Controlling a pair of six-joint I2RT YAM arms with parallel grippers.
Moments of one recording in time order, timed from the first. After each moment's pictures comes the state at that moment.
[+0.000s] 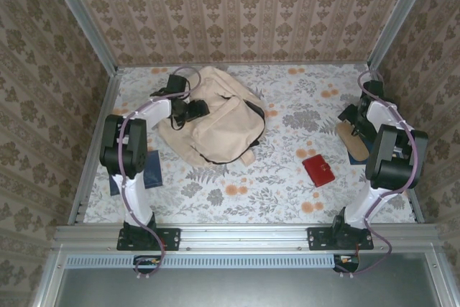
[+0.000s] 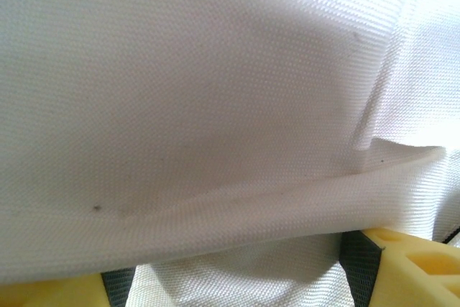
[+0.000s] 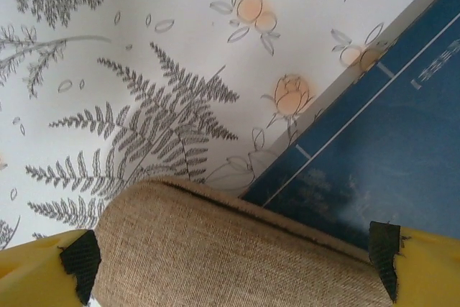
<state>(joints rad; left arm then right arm) -0.27 1.97 1.38 -0.48 0.24 -0.49 -0.32 1.78 1.22 -0.68 0.11 0.55</state>
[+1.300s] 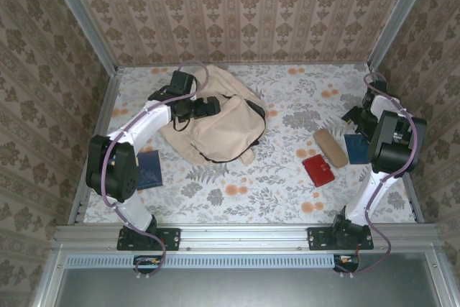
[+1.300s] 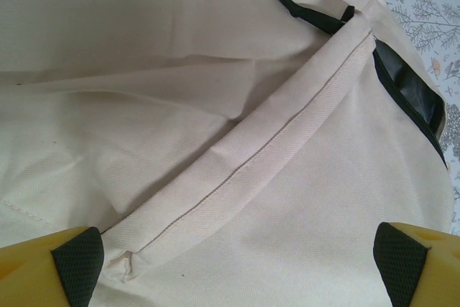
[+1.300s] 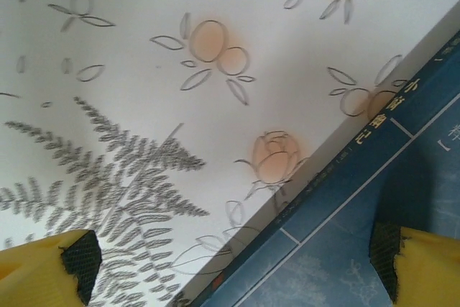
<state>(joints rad) -0.41 1.71 1.33 -0.57 0.20 -0.46 -0.38 1.98 1.39 -0.75 0.06 0.55</state>
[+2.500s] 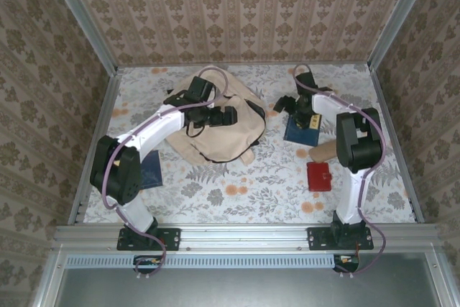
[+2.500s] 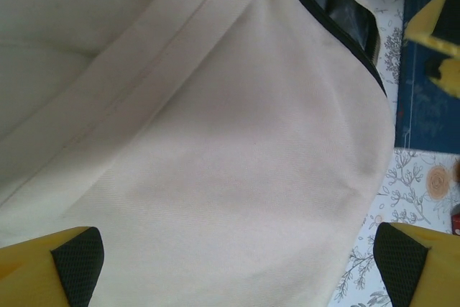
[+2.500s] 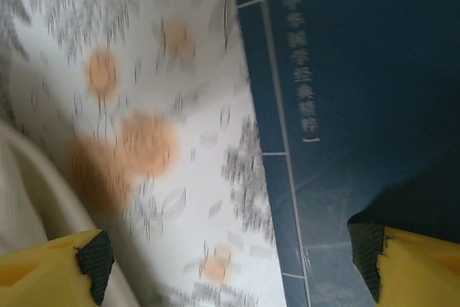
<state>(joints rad) -0.56 1.71 1.33 -0.60 0.20 -0.48 0.16 1.99 1.38 -0.54 -0.20 0.74</state>
